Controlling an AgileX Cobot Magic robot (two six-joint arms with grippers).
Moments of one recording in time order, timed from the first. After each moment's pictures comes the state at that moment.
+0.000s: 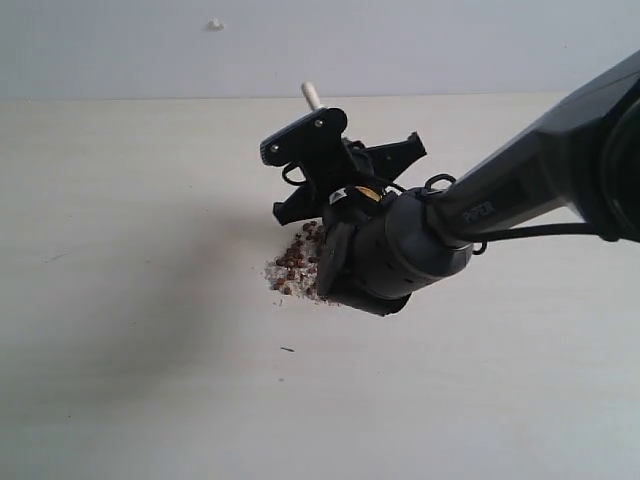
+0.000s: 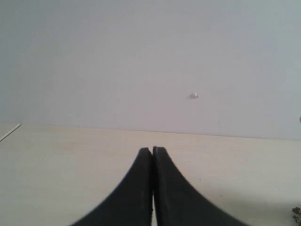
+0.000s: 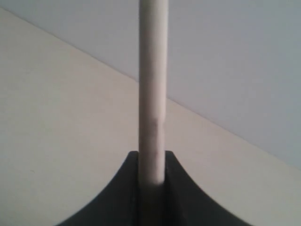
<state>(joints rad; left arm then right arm) -0.22 0.03 0.00 0.33 0.03 -0.44 0.82 2.21 -1.09 0.95 -0.96 -0.91</state>
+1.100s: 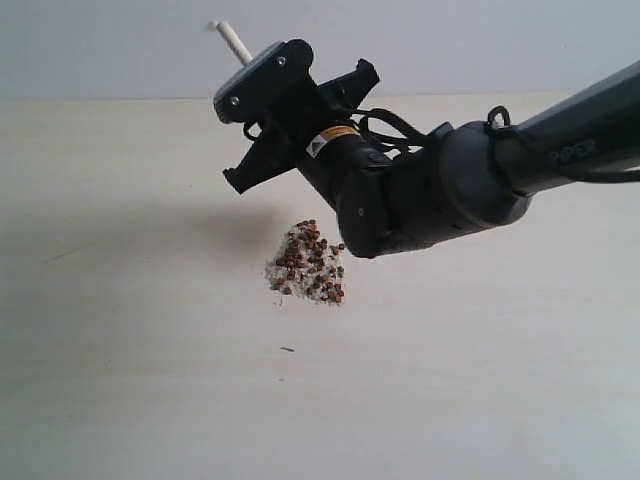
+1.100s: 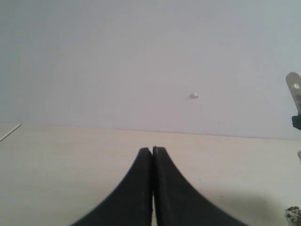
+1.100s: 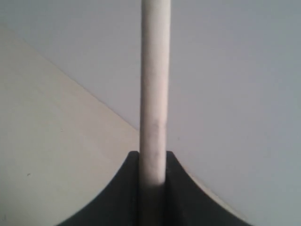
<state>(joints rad) -0.22 0.03 0.00 0.33 0.03 -0.44 0.76 2.04 -1.07 0.42 -0.77 -0.71</state>
